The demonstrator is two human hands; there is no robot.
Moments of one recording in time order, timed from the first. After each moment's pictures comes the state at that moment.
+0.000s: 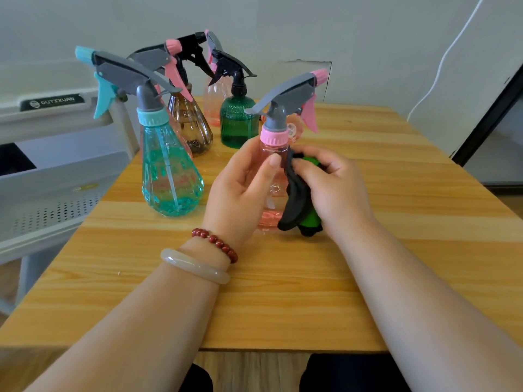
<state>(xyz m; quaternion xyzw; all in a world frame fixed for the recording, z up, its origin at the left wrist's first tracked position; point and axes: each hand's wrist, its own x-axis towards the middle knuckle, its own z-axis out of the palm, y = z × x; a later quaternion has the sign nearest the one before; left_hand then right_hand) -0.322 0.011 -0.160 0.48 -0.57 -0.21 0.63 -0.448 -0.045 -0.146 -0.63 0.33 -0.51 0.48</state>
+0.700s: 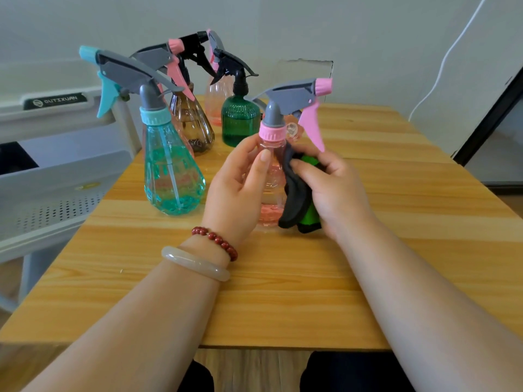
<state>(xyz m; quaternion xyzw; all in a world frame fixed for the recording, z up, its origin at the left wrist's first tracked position) -0.320 0.010 -0.161 0.52 -0.54 -0.19 0.63 -0.445 -0.047 -0.149 -0.59 0.33 -0.50 0.54</state>
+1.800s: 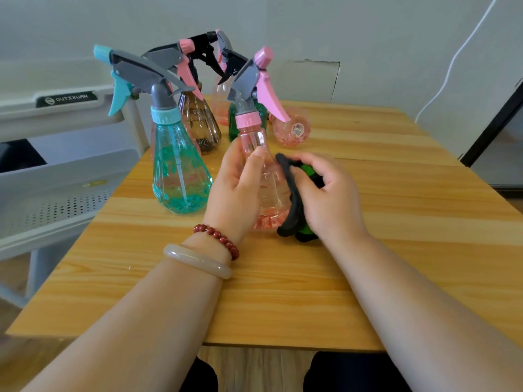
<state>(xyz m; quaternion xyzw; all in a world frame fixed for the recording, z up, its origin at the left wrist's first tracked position) -0.315 0.013 -0.152 0.54 -0.47 -0.26 0.65 -0.438 -0.038 -0.159 -0.74 0.35 -0.52 0.24</state>
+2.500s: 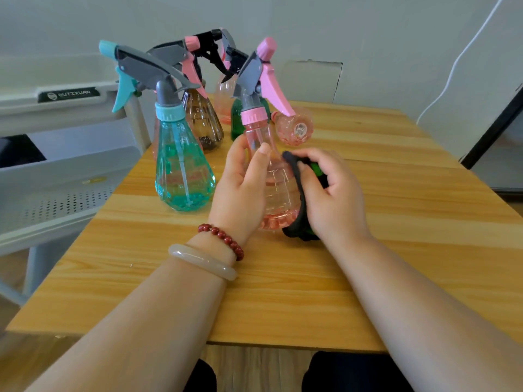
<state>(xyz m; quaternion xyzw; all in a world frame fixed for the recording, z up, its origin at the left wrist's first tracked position) -0.320 0.015 -0.151 0.52 -0.45 -0.28 0.67 -0.437 -0.038 -0.159 -0.75 0.32 -0.54 0.21</state>
